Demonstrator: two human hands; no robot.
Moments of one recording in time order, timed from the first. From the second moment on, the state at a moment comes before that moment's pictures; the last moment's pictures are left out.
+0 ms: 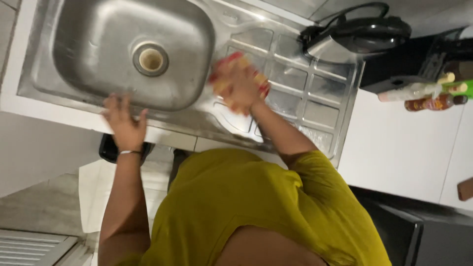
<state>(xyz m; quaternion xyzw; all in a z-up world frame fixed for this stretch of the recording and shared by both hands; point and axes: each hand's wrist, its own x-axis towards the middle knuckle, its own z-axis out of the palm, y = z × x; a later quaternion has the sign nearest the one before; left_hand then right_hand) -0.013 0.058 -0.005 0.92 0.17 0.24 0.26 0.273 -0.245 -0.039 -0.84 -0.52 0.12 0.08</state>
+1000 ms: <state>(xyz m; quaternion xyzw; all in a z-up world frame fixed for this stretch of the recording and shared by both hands) -0.031 0.090 -0.022 0.96 0.22 0.11 0.14 0.254 -0.234 0.014 -0.95 -0.27 0.01 0.12</state>
